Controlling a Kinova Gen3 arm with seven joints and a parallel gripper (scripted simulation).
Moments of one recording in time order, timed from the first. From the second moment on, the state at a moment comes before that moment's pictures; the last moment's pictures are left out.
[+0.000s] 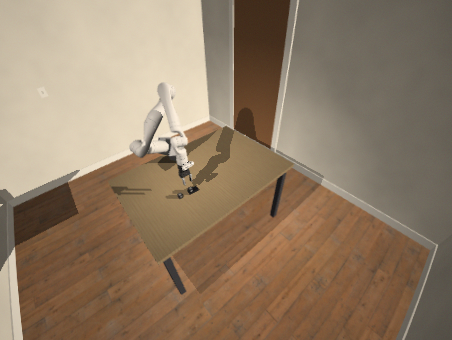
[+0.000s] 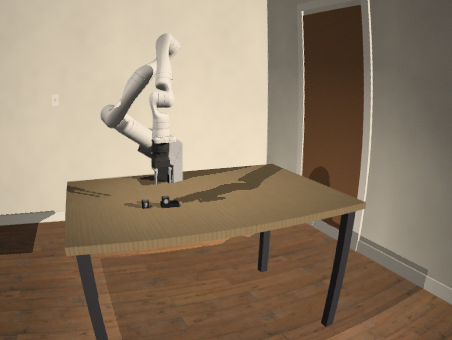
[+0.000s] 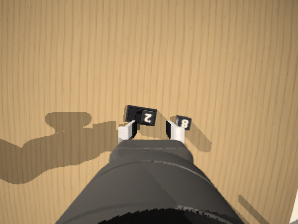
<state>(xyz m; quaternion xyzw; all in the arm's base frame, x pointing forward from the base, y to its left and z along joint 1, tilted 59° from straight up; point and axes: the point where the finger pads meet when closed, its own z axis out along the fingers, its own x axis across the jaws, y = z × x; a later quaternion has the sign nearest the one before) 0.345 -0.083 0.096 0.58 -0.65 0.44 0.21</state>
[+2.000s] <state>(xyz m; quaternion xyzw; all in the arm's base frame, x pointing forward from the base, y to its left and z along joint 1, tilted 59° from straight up) 0.352 -0.079 0.093 0.53 -0.69 0.46 0.16</state>
